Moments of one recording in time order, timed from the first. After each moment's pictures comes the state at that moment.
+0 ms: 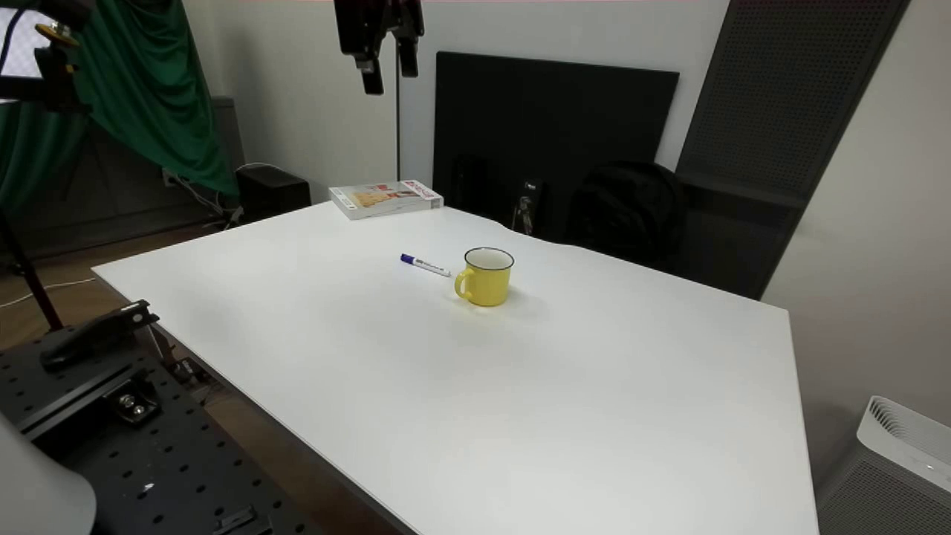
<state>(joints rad) -0.10 -0.35 0.26 -2.51 0.11 2.39 1.39</state>
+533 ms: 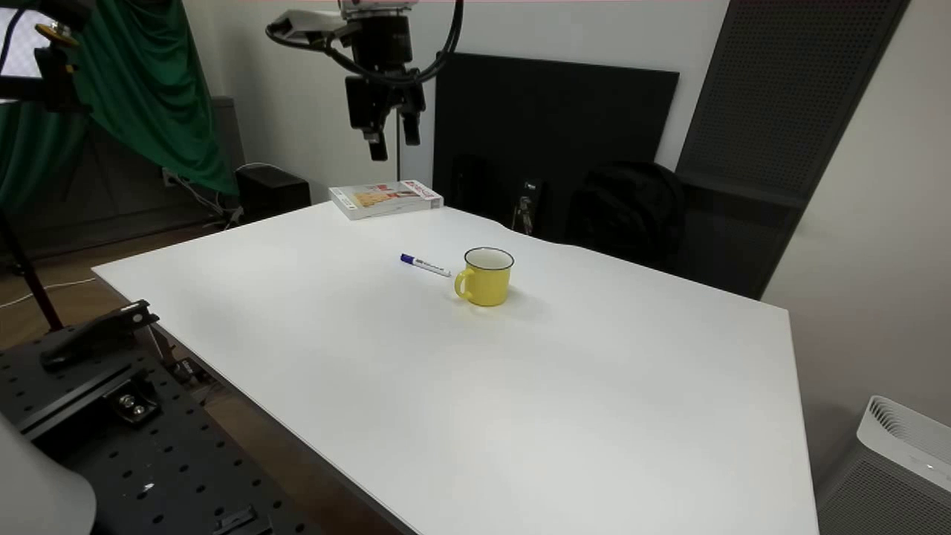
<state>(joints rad) -0.07 -0.04 0.29 -2.41 -0.16 2.46 1.69</state>
